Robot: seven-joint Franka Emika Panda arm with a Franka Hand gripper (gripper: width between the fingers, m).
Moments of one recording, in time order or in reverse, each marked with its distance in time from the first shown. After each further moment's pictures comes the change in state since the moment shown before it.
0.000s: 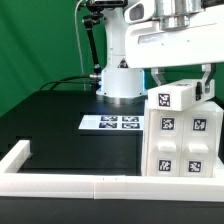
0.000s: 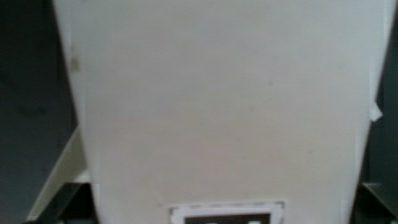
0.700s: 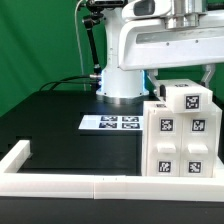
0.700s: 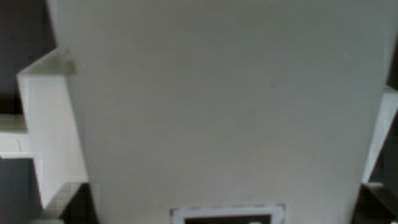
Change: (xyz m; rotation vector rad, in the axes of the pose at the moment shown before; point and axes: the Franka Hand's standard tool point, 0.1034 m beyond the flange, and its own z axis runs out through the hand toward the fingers) arm 0.004 0.002 0.000 -0.018 -0.022 -0.755
